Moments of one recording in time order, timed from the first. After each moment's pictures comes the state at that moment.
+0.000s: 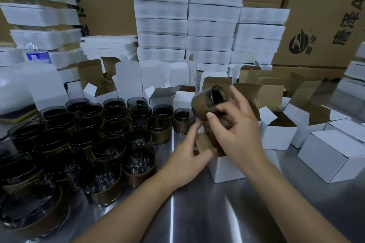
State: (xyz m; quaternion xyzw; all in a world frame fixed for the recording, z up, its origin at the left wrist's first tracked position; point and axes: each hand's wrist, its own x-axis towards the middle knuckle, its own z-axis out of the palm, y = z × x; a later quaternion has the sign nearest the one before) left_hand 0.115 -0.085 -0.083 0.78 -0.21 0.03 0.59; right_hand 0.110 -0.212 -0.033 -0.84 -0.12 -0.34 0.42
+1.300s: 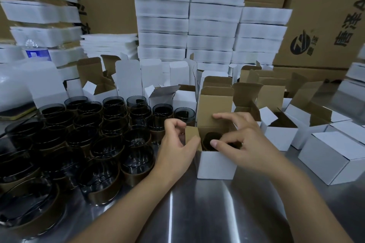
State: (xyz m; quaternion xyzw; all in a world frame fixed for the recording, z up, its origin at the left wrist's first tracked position) left_hand 0.122 -0.080 -0.085 0.75 -0.09 0.15 0.63; right_hand 0.107 -0.252 -0.037 -0.93 -0.21 -0.13 0.27
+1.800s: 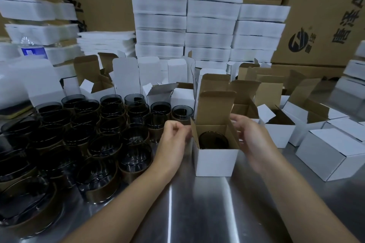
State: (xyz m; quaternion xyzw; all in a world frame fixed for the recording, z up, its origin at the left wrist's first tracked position) left_hand 0.123 -0.082 -0.077 0.69 -0.02 0.07 0.72; right_hand 0.121 -0.241 -0.034 -0.70 0.13 -0.03 0.70
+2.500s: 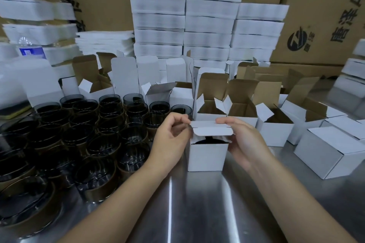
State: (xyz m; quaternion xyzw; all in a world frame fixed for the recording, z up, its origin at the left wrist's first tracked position) left_hand 0.126 -0.078 -0.075 0.68 -0.12 0.12 0.72; right_hand 0.123 -0.234 -0.048 -0.62 0.09 -0.03 0.78
